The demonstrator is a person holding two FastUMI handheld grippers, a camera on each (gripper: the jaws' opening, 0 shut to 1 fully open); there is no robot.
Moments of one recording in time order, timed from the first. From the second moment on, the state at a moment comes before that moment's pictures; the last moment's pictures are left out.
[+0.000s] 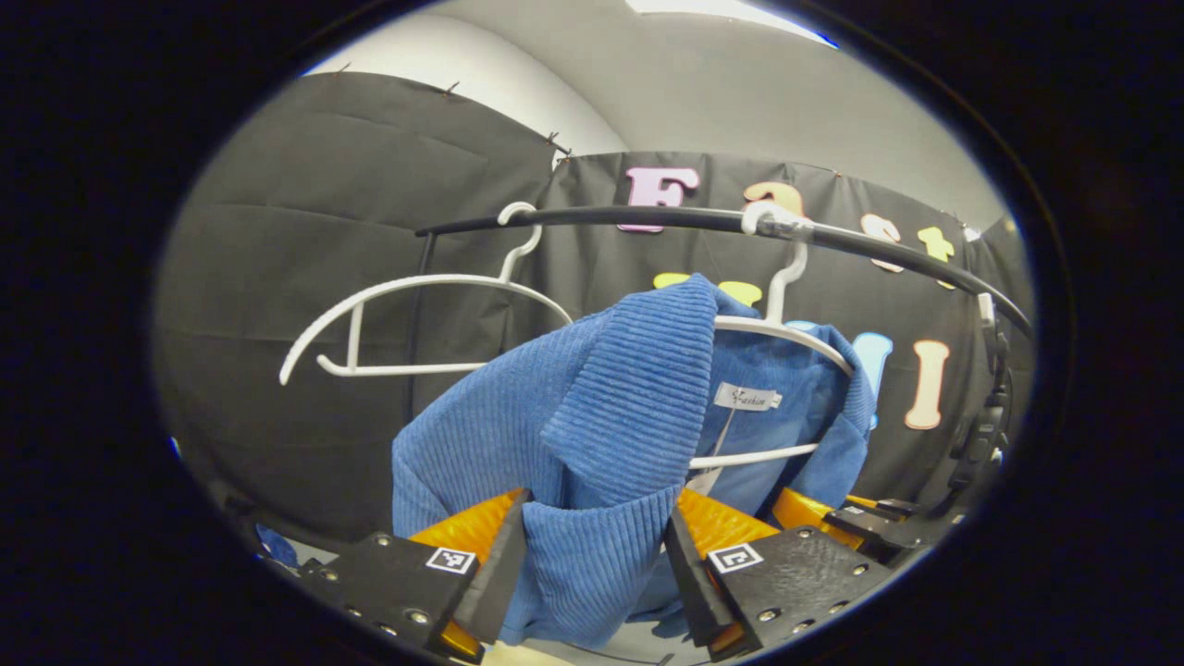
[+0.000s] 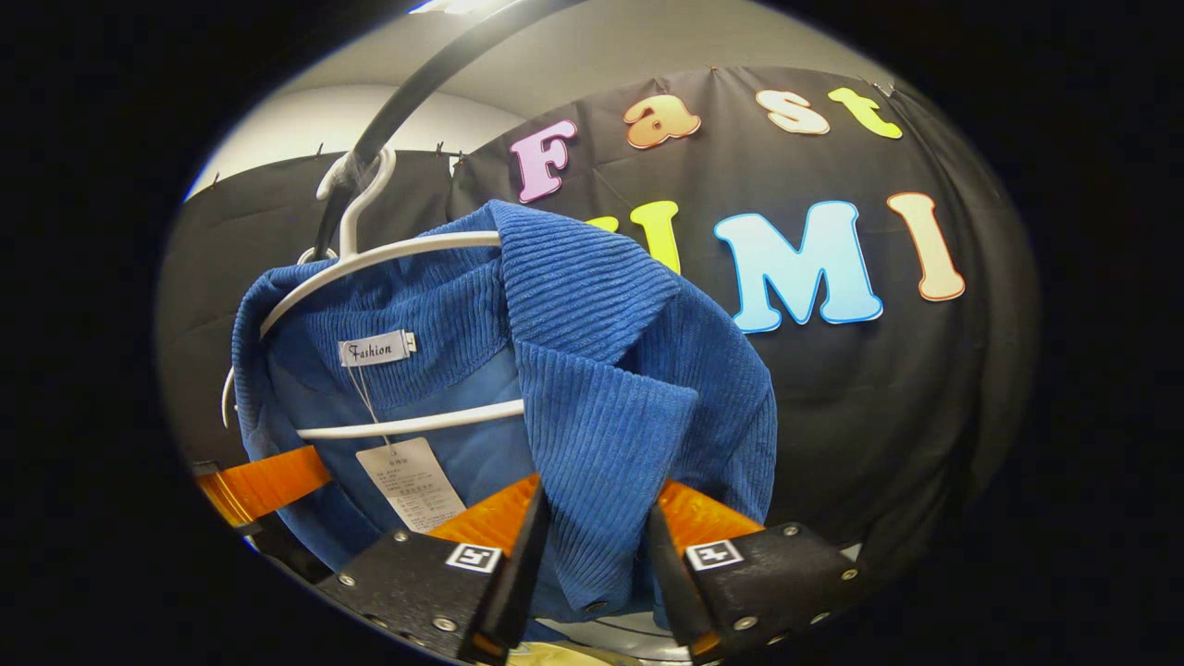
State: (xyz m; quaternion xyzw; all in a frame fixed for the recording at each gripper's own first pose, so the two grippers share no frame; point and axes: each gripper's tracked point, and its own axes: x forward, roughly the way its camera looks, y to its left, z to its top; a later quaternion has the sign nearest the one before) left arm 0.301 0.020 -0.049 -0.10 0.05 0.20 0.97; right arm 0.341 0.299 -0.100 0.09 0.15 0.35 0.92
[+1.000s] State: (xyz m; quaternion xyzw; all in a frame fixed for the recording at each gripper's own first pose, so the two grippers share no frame) left arm 0.255 0.027 -0.005 -0.13 -0.03 0.16 0.98; right arm 0.346 0.264 -0.080 0.09 0.10 0.36 0.92
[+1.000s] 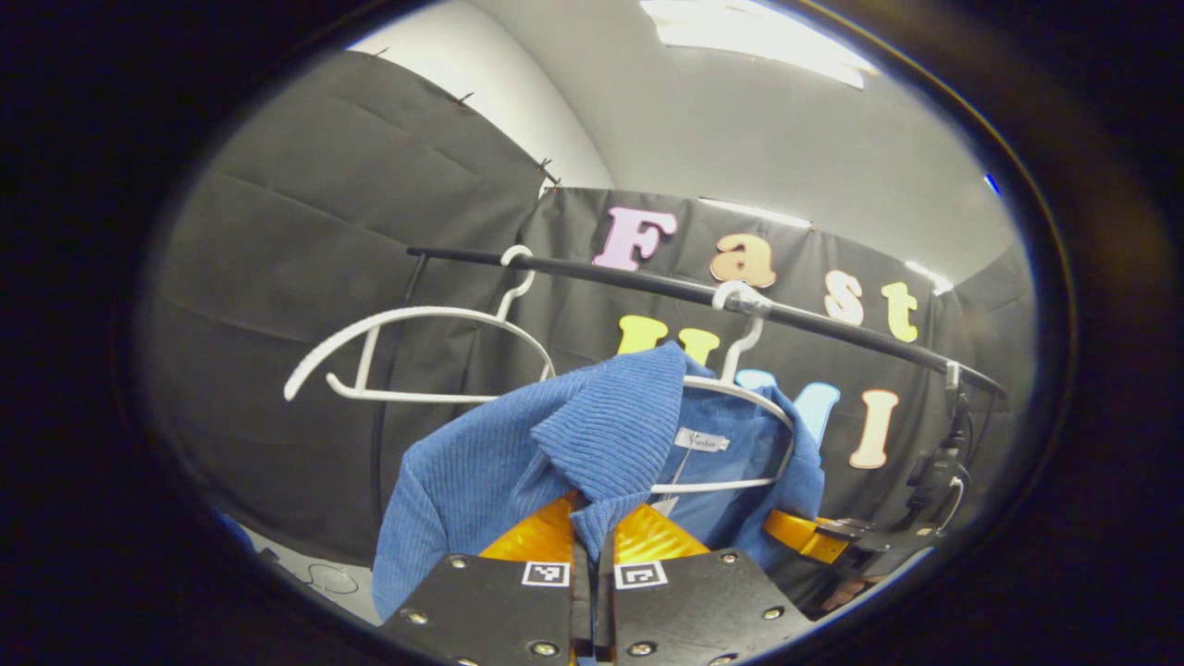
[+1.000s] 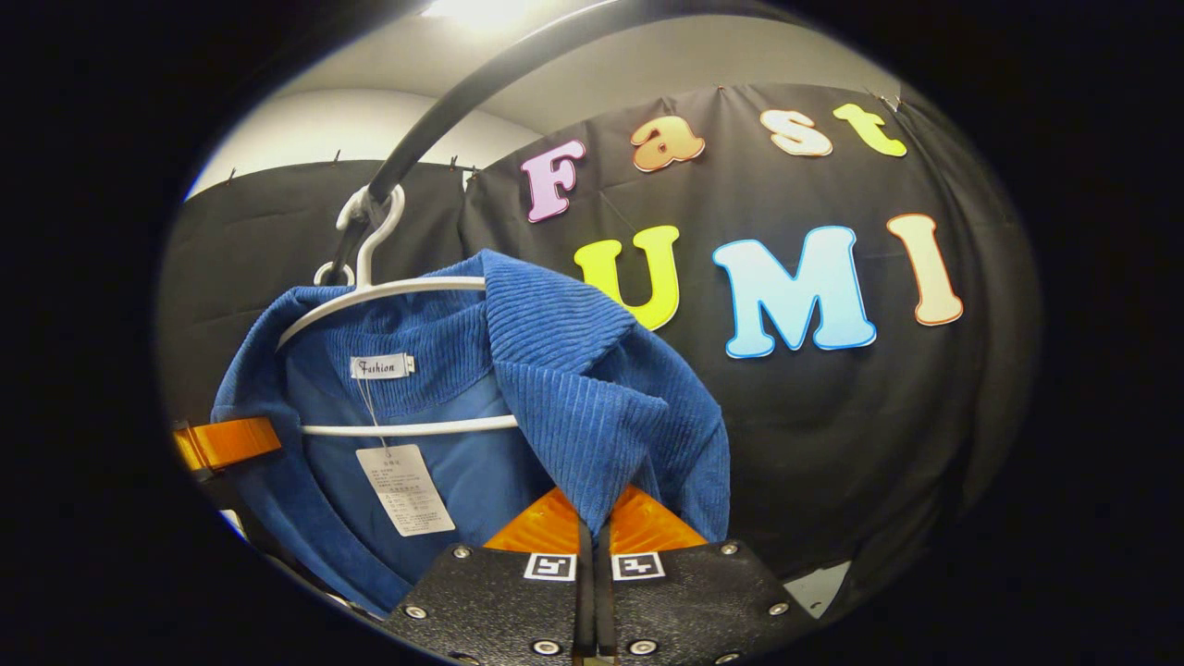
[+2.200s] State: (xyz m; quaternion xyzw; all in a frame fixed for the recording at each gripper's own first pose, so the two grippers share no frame) left arm 0.243 0.135 0.058 -0.04 -0.08 0.19 0.98; right arm 0.421 0.237 -0.038 0.04 -0.07 0.24 0.97
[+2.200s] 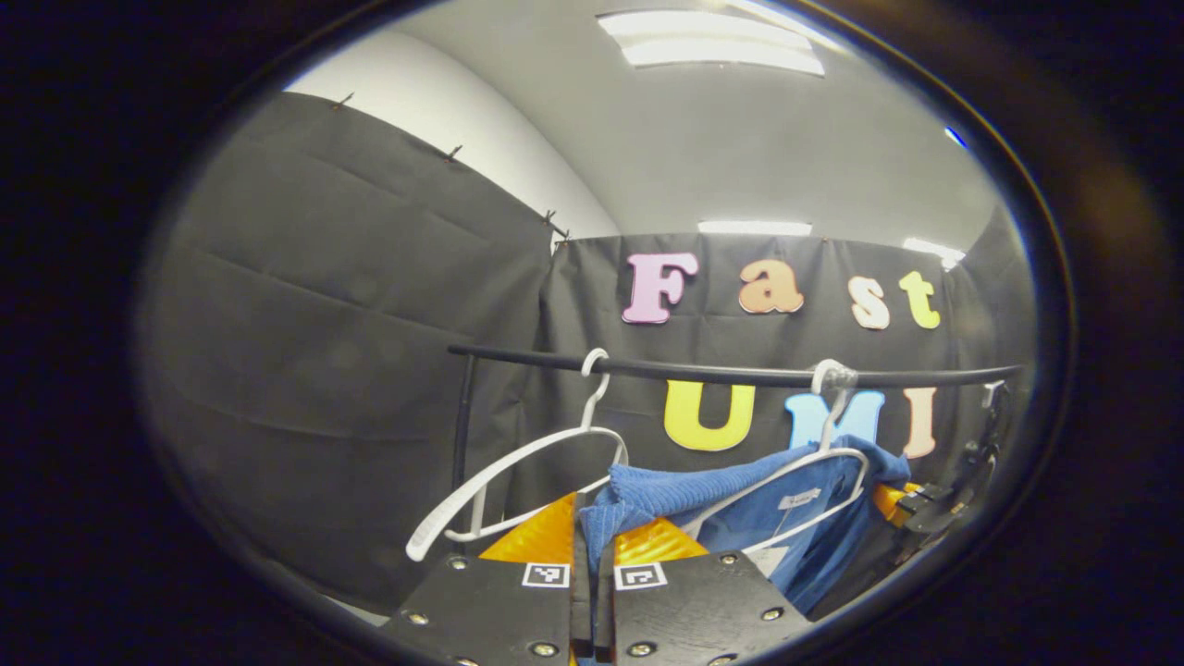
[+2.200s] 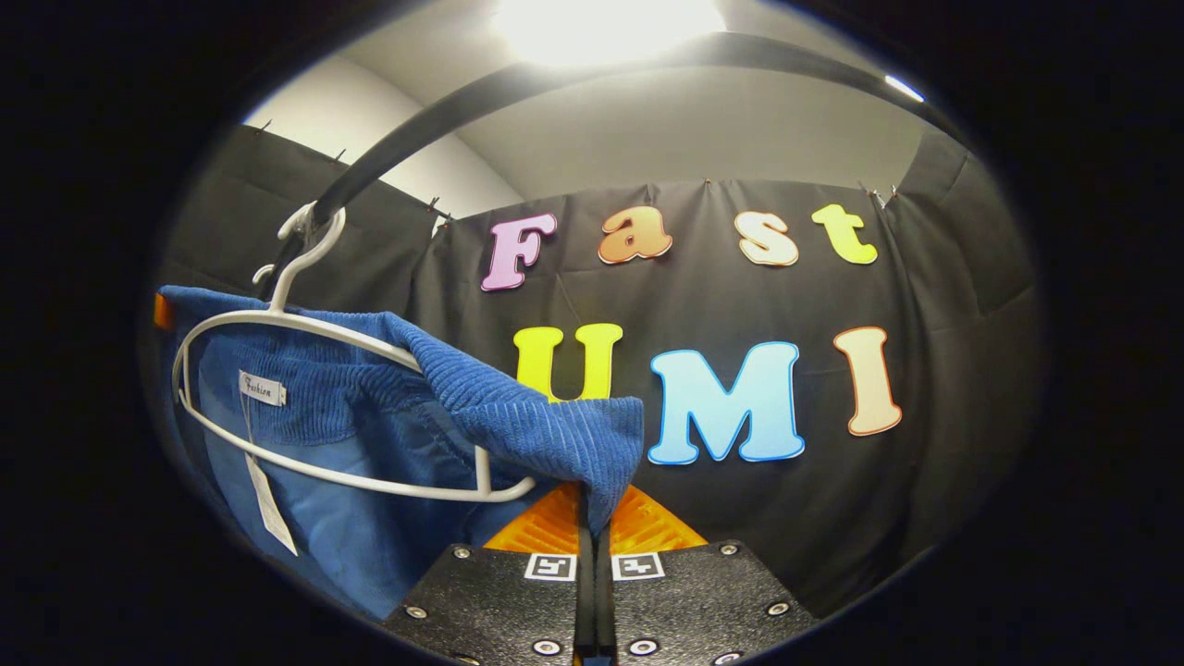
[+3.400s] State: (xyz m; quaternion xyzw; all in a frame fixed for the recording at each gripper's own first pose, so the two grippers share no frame) left arm 0.289 0.180 -0.004 -0.13 -0.01 0.16 0.98; right arm 0.473 0.240 -0.032 0.00 -0.15 0.20 0.97
